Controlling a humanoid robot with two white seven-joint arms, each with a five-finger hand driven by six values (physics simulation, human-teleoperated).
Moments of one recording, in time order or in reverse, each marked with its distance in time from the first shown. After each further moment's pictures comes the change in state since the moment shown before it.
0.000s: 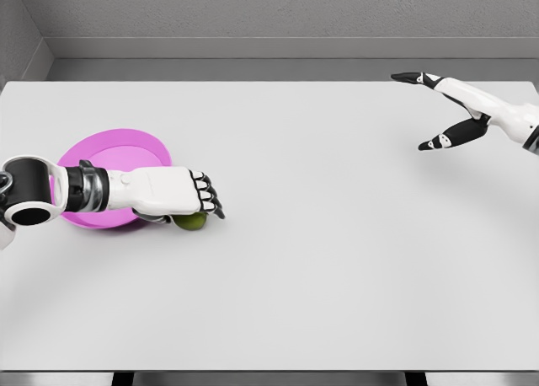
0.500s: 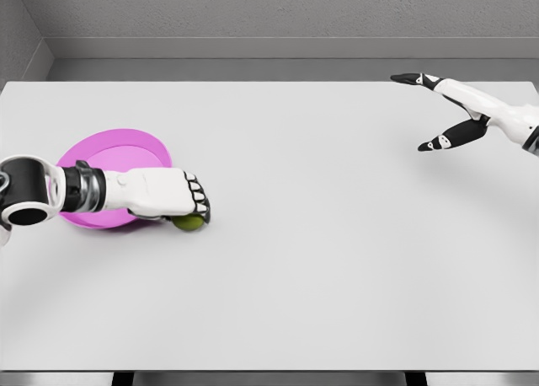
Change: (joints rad) left arm 0.000 0.010 0.001 0.001 -0.018 0.002 -0.023; right arm 0.002 0.000 0.002 0.000 0.000 0.000 0.000
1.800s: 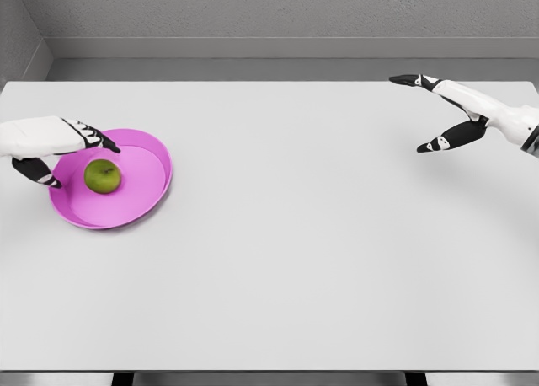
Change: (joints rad) left arm -0.060 0.186 0.126 0.299 0.318 -0.002 -0.034; right arm 0.005 -0.001 0.001 -0.010 0.000 0.000 0.000
